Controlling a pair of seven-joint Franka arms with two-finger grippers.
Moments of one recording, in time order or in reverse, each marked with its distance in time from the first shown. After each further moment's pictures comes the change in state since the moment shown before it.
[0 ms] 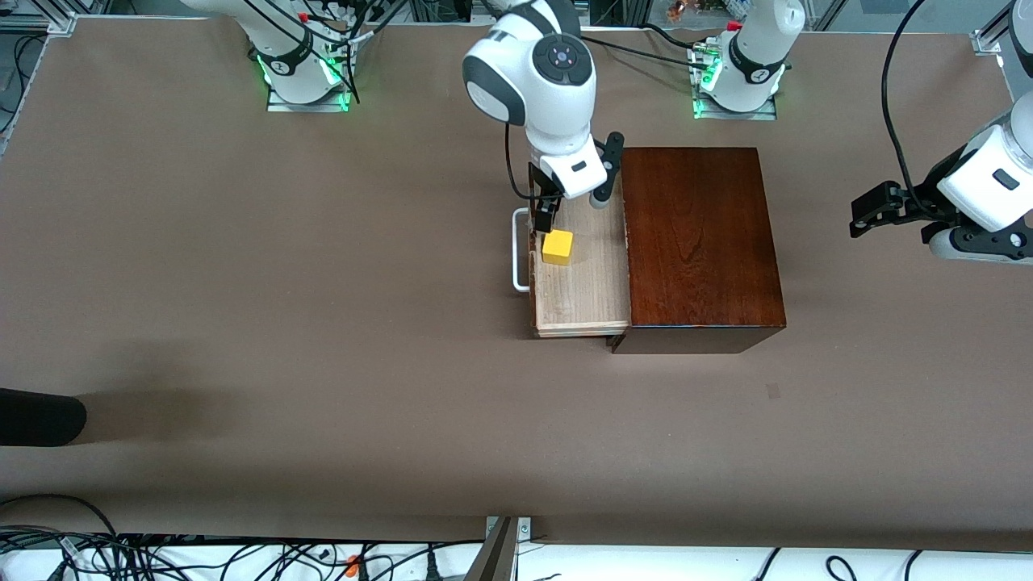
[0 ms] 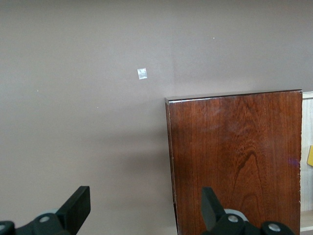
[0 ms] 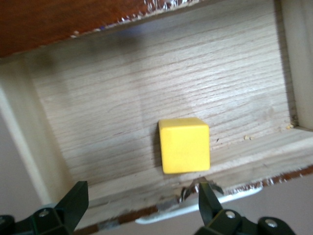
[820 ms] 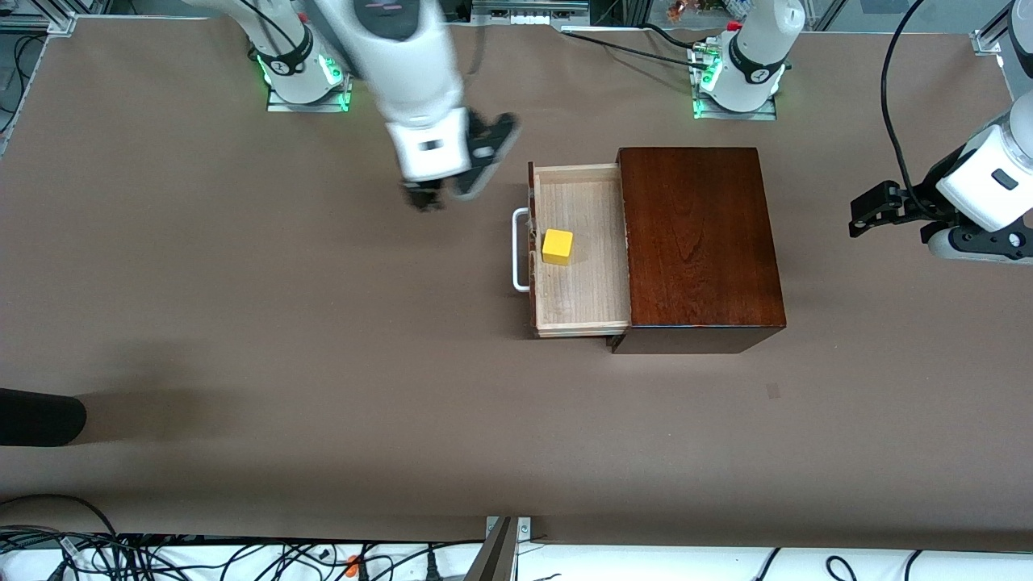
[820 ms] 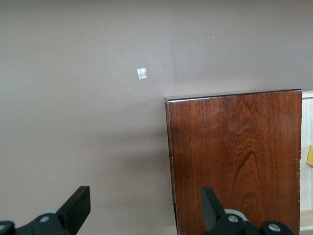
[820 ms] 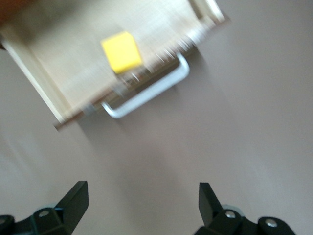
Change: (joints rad) left arm 0.000 0.000 -0.002 0.000 0.000 -0.002 -0.001; right arm -0.158 -0.317 0.008 -0.166 0.088 -0.172 0.060
